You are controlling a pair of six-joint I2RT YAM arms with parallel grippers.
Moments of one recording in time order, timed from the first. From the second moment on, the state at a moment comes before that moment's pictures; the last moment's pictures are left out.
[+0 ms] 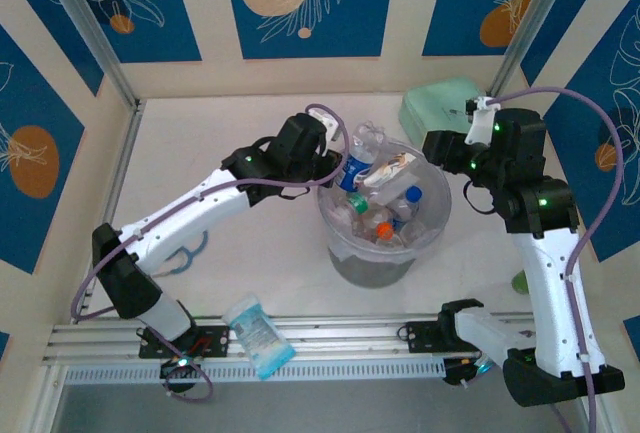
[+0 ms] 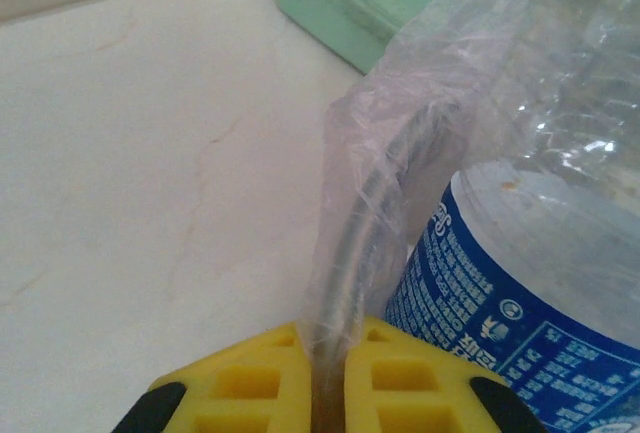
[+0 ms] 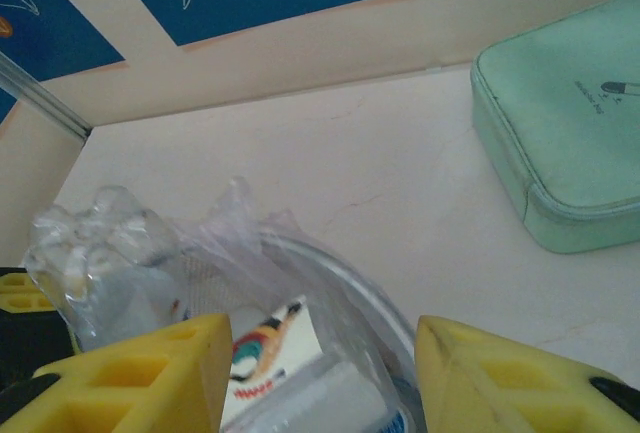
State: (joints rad) left arm -0.87 1.58 1.58 -0.65 -0.14 -0.32; right arm 0.13 0.99 1.43 -0.95 -0.18 0.29
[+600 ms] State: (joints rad) left arm -0.48 1.46 1.47 -0.66 -0.27 -0.31; right arm 0.12 0.97 1.34 -0.89 -0.25 0.34
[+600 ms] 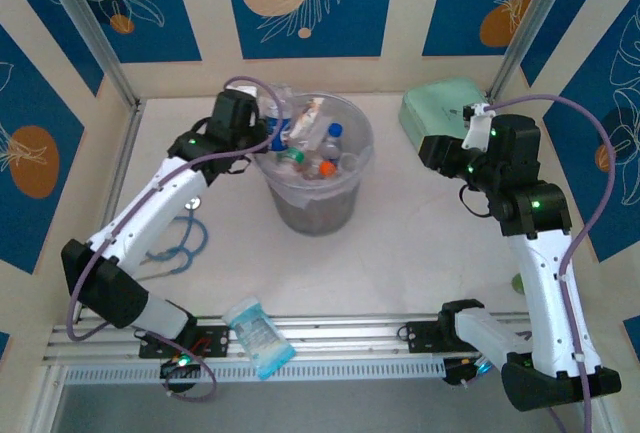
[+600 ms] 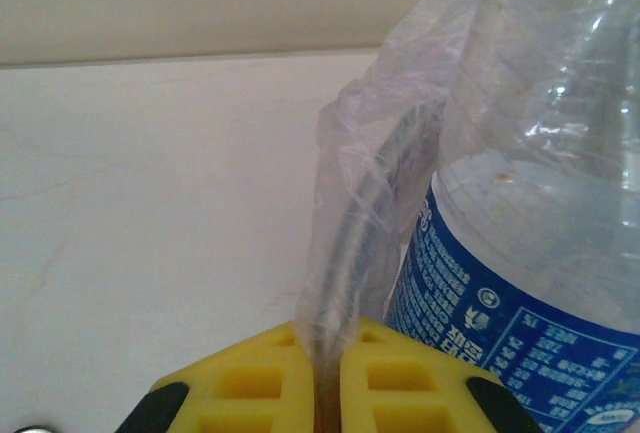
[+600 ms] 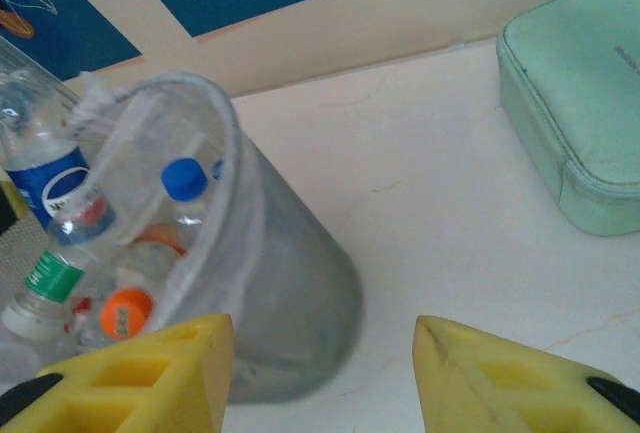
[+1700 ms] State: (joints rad) left arm -0.40 0.94 1.17 -0.56 -0.40 -0.12; right arm 0.16 0.91 0.56 -0.36 0.03 0.31
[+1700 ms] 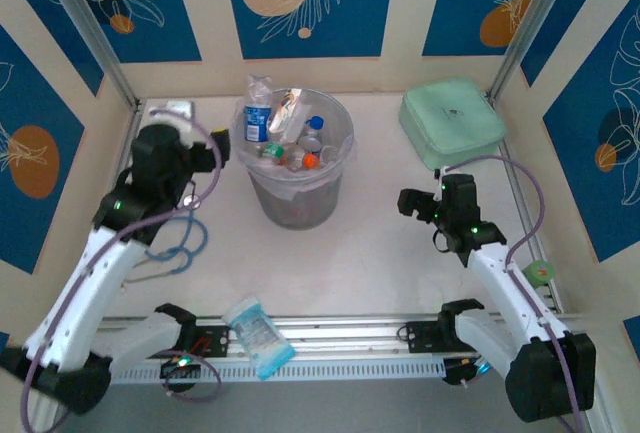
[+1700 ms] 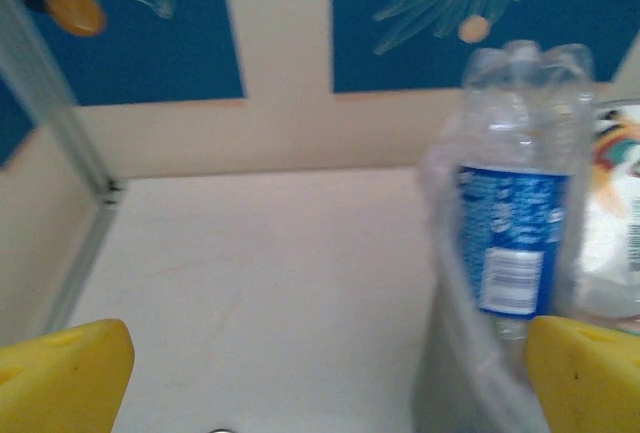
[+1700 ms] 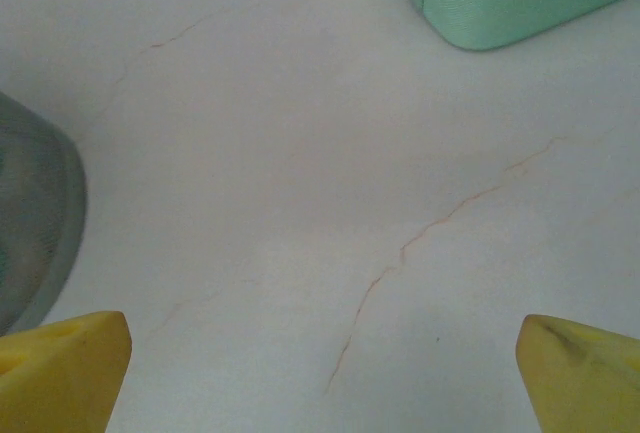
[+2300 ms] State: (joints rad) left arm -0.29 1.00 0.34 0.15 -0.60 0.02; right arm 0.16 1.13 0.35 0.17 0.09 0.16
